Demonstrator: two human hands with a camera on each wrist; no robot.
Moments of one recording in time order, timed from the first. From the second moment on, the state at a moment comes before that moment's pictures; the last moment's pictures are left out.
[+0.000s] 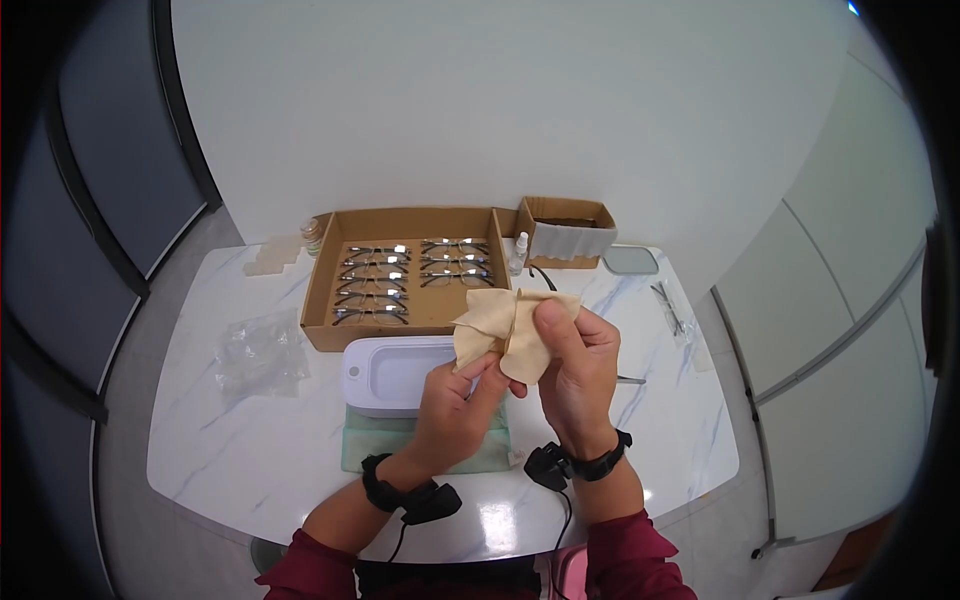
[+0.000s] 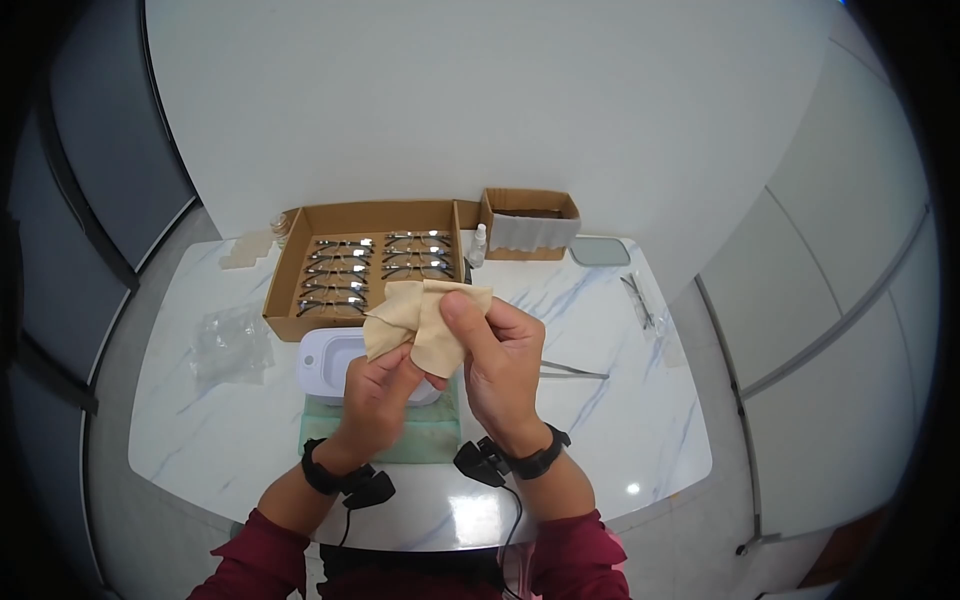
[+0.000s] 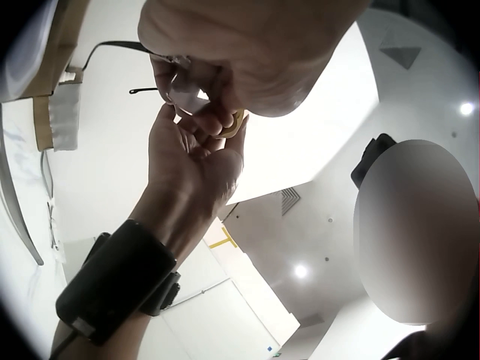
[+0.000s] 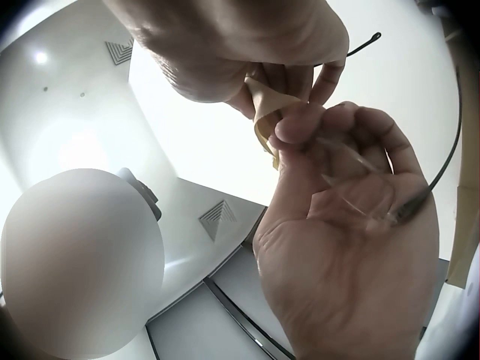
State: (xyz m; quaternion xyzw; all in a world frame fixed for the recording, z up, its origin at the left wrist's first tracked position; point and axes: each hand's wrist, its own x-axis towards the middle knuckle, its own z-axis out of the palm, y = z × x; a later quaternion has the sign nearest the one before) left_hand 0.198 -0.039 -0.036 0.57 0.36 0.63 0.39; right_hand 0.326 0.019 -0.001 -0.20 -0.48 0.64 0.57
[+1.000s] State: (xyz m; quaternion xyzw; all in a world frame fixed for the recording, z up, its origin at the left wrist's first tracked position) left_hand 0.194 -0.040 -0.043 0.41 0.33 0.73 0.44; right_hand 0.302 0.016 -0.026 -0.17 -0.53 0.63 0.54
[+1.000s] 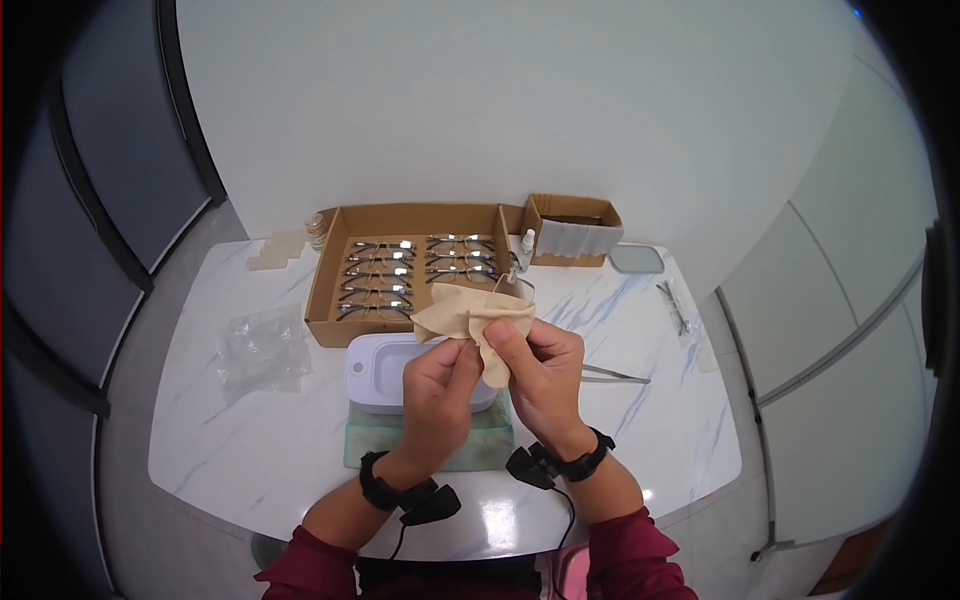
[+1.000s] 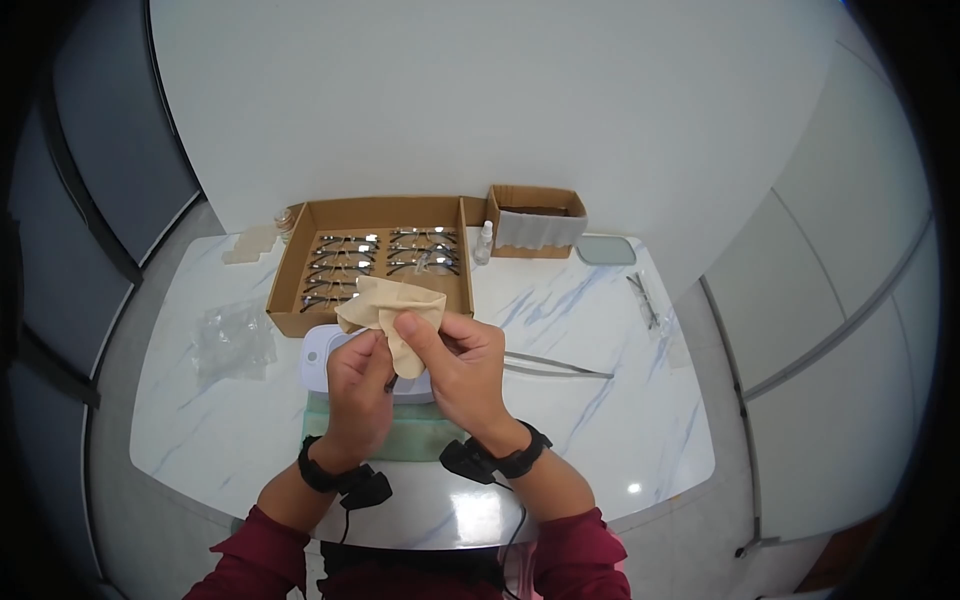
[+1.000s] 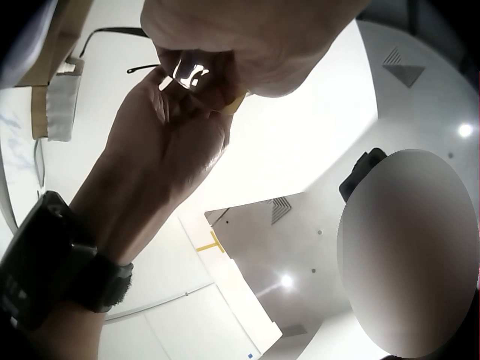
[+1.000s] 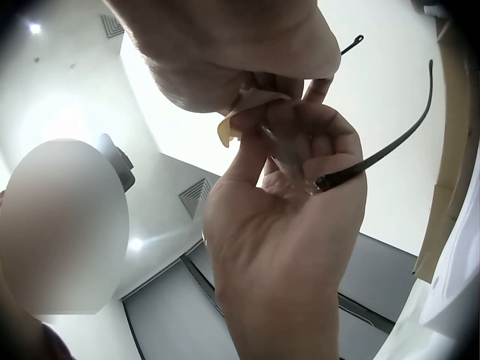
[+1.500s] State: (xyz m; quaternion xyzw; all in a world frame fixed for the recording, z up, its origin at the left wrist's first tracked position) left_hand 0.189 -0.042 -0.032 0.50 0.33 0.67 0.44; right_hand 0.309 0.015 -0.022 -0.15 -0.45 0.68 0.56
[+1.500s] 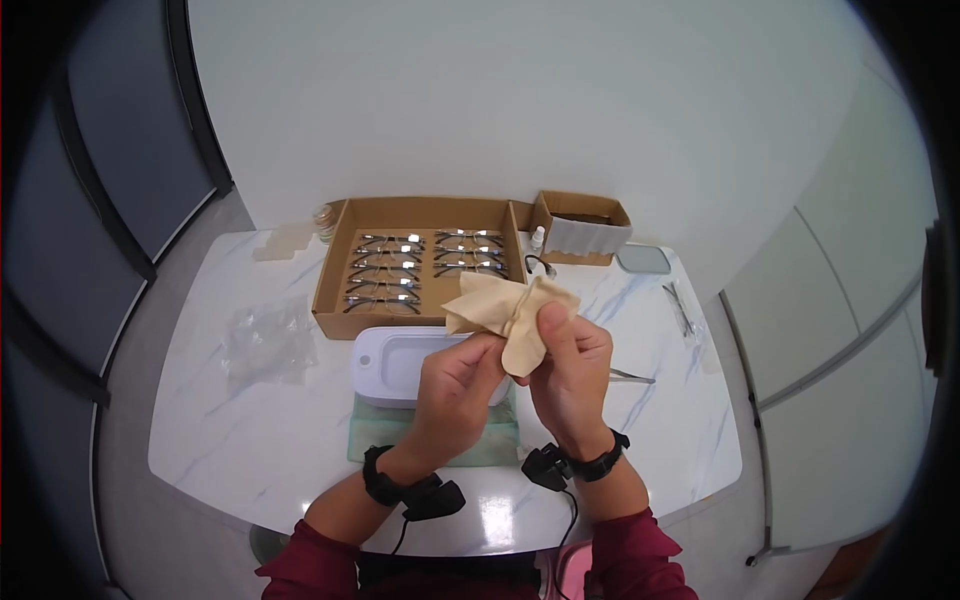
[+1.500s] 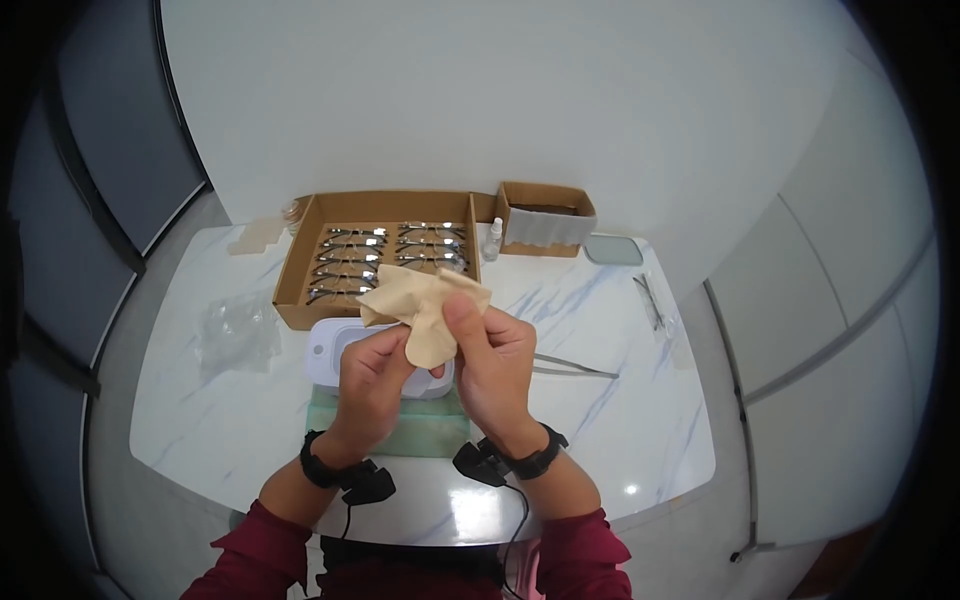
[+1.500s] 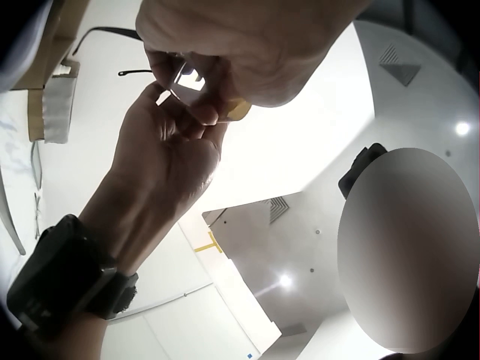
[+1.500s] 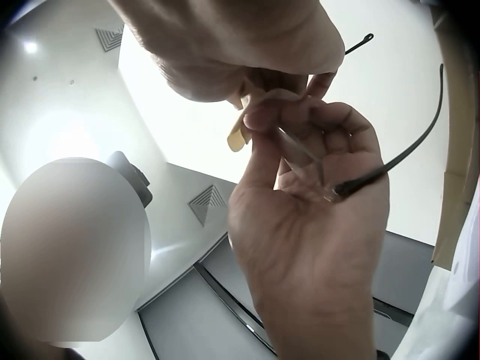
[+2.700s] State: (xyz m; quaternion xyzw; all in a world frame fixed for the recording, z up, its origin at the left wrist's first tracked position) left_hand 0.139 -0.040 -0.006 0.48 0.31 0.68 0.46; right_hand 0.332 0.030 0.002 -0.17 -0.78 0.51 0.30
